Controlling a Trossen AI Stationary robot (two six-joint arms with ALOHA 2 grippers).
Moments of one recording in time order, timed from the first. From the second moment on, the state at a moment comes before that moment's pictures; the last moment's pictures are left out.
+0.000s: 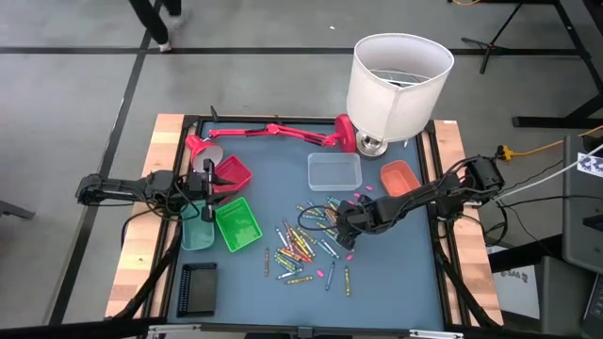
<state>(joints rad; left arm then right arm) -0.06 0.00 0.01 0.06 -0.20 0.11 0.27 1.69 0.84 -0.42 0.20 0.74</state>
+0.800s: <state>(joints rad) -0.06 0.00 0.01 0.06 -0.20 0.11 0.27 1.69 0.90 -0.50 0.15 0.70</state>
